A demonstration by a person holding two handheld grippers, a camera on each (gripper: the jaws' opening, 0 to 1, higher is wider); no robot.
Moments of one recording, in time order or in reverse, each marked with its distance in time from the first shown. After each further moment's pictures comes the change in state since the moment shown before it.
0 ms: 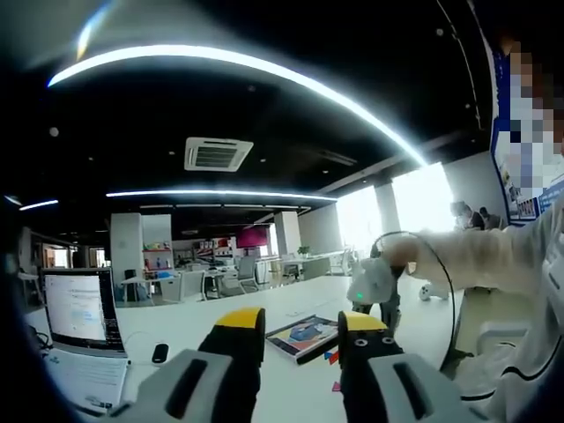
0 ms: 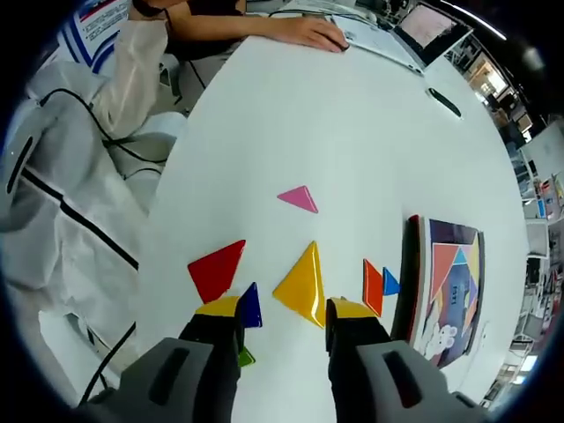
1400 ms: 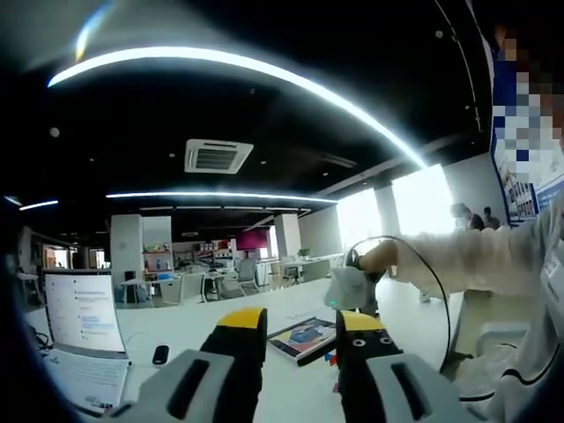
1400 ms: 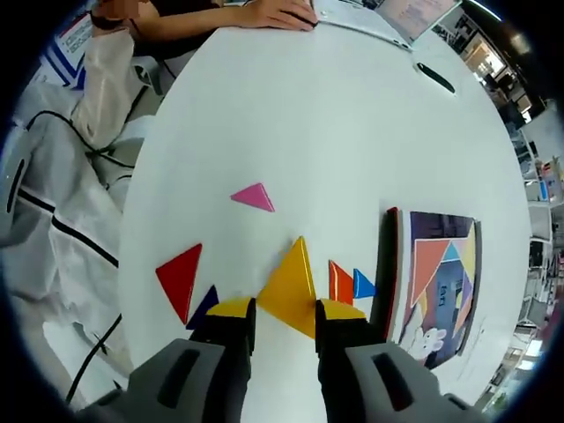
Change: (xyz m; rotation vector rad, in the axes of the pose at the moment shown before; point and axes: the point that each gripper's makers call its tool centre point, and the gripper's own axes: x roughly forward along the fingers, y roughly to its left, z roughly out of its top) left arm -0.002 -0.004 0.001 -0.002 -0.015 0.002; right arm -0.010 -0.039 0.002 0.068 0.066 -0.008
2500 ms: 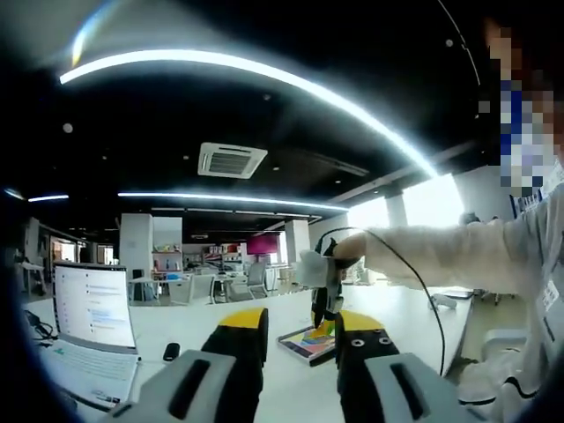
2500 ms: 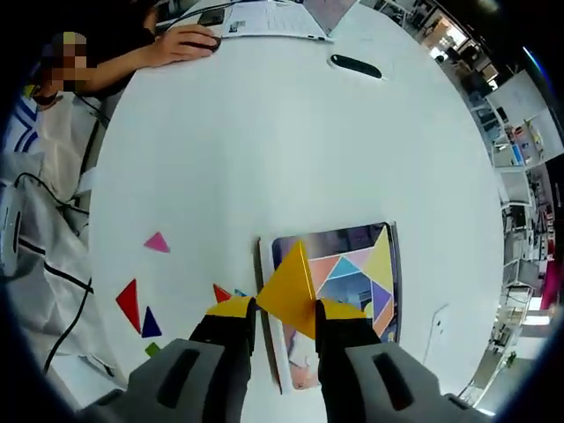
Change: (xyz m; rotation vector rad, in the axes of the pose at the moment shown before) left arm -0.015 0.025 -0.003 -0.024 -0.018 0.060; right arm -0.030 -0.104 0.022 0.159 0.037 -0.108
